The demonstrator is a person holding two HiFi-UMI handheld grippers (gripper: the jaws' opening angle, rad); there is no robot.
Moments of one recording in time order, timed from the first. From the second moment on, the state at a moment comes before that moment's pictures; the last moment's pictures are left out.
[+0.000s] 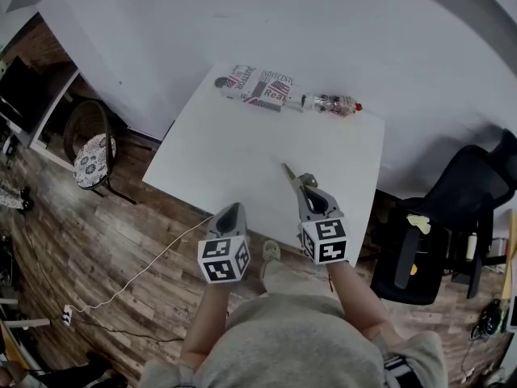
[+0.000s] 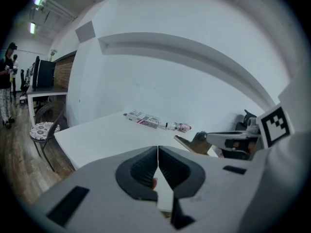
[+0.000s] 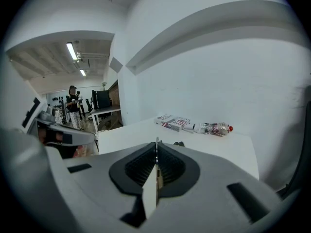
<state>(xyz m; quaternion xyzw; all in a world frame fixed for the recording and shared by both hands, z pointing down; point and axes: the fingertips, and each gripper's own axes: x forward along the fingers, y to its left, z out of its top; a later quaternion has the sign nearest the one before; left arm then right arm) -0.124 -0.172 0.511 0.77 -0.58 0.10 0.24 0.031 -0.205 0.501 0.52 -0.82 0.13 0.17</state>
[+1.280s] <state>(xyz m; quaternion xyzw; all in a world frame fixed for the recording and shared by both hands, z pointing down) -0.117 -0.246 0.540 0.77 -0.57 0.13 0.27 0.045 -0.294 0.592 0.53 -0.79 0.19 0.24</state>
